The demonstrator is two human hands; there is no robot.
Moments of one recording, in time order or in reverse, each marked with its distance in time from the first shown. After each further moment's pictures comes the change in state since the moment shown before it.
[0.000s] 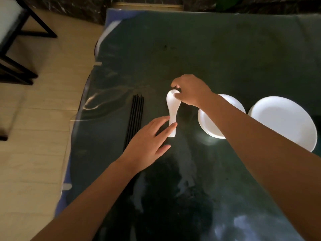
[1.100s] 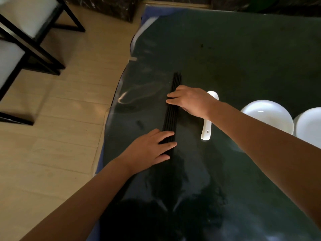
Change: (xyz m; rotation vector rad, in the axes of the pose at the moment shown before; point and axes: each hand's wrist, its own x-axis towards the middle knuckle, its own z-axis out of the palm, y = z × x) left_hand -0.059 -0.058 -0.020 0.051 -0.196 0.035; right_hand 0.021 -0.067 0.037 -0.350 -0.062 -0.571
